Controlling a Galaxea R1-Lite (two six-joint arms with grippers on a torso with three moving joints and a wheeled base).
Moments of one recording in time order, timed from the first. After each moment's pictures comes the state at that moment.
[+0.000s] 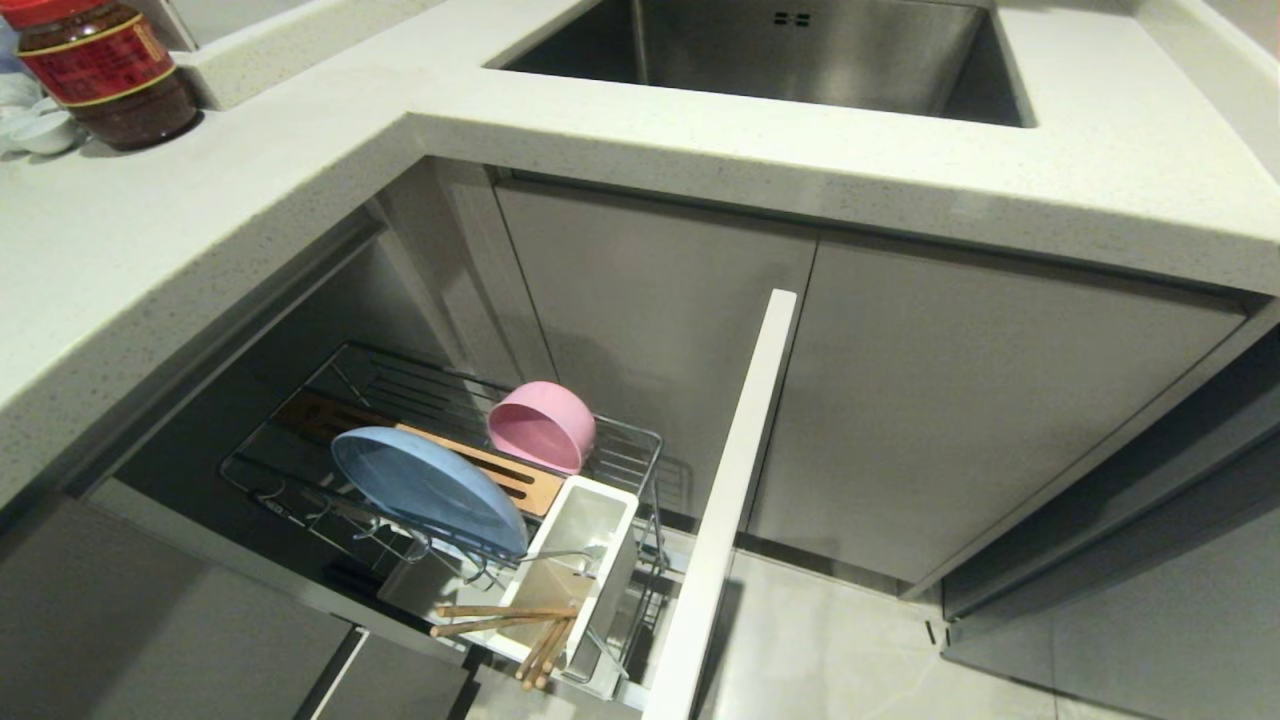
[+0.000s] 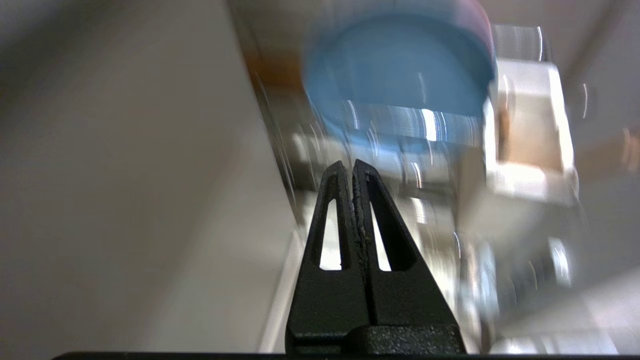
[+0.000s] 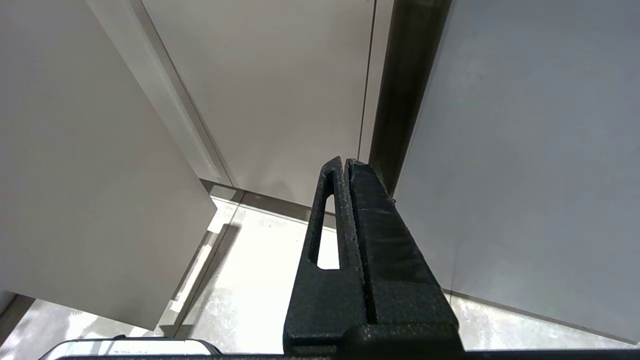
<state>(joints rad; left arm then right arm) -0.01 0.00 0.00 -0.07 -0.02 0.14 0.00 0.00 0.00 -0.08 0.00 0.02</state>
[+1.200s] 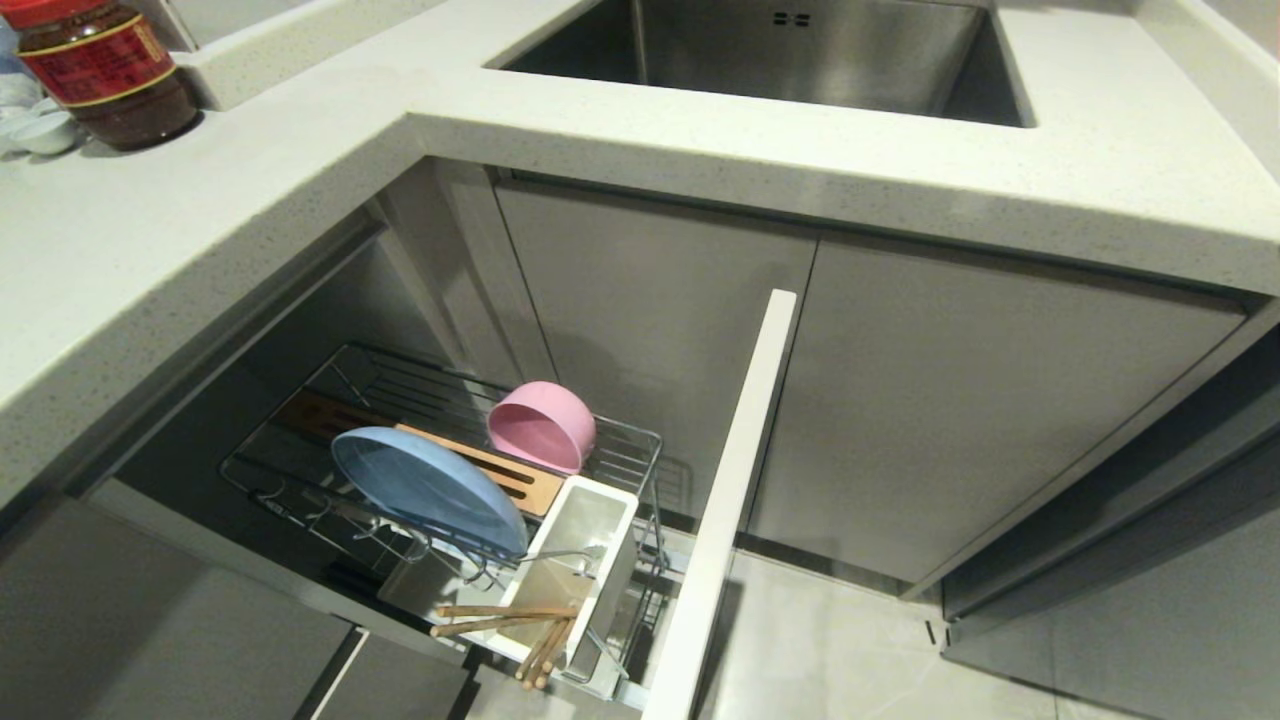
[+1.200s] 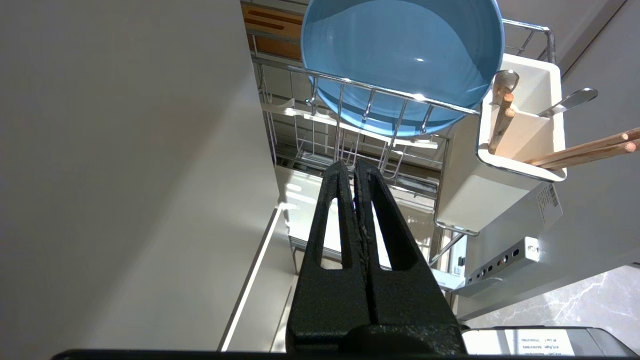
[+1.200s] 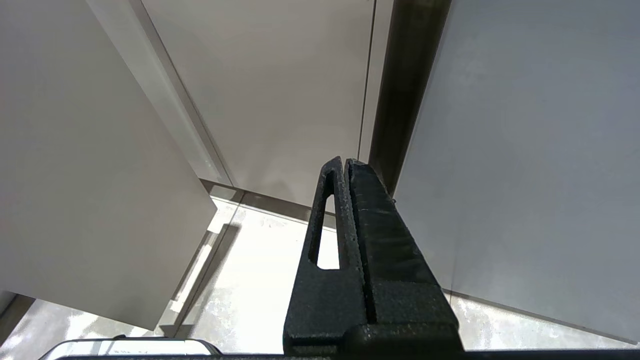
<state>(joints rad) -0.01 0.00 0.00 -0.02 -0.01 0.03 0.00 0.00 0.00 -0.08 0.00 0.02</state>
